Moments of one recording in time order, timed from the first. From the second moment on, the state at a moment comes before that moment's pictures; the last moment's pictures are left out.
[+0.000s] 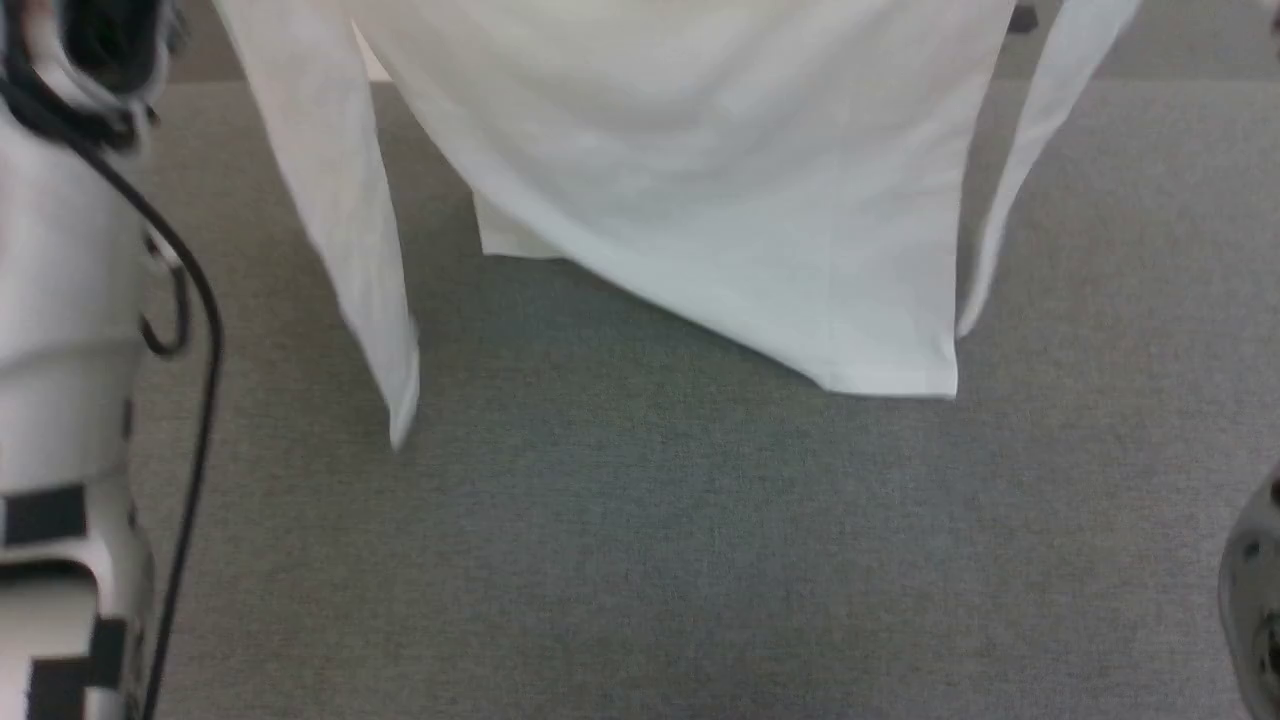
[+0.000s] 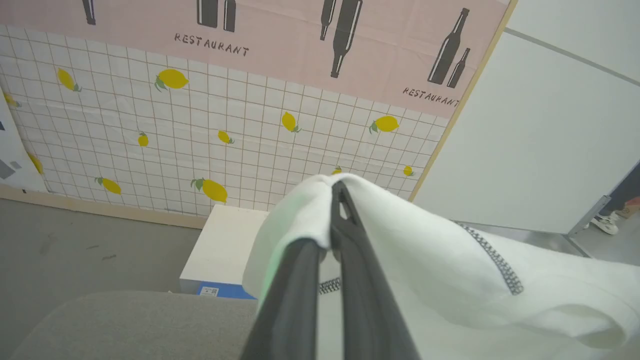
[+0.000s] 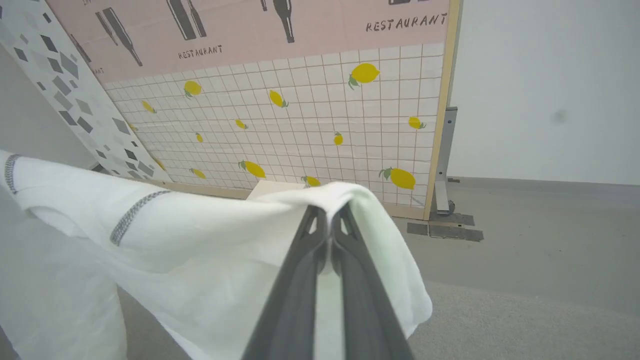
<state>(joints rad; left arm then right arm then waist) -1.11 0.34 -0.19 0.27 -0.65 0.15 0.44 -1.05 -0.16 -0.14 0.17 0.38 0.13 0.82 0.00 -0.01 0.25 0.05</state>
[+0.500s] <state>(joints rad) -1.53 0.34 -0.19 0.39 -0.51 0.19 0.16 -1.63 -0.09 -0.19 0.50 0.19 0.13 0.45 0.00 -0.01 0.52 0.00</state>
